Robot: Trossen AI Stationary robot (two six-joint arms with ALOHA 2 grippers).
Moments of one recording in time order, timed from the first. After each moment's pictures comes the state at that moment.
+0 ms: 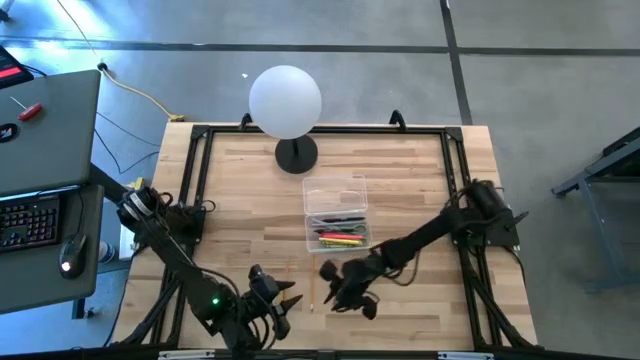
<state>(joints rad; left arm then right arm) -0.86 1.78 1.34 -0.57 -1.02 -1.27 0.43 1.93 1.04 0.30 -0.22 -0.45</state>
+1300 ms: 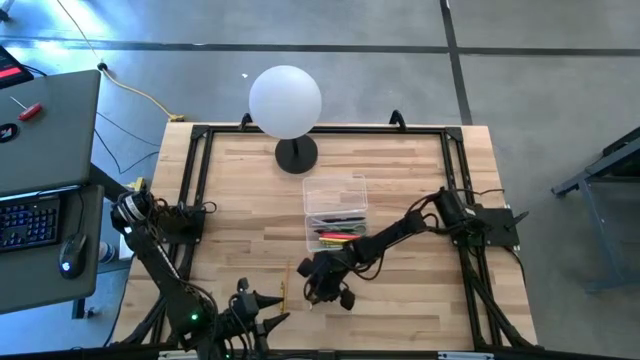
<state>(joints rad) -1.00 1.78 1.35 -0.52 -1.15 -1.26 0.31 2.21 1.26 0.29 -0.39 -0.55</state>
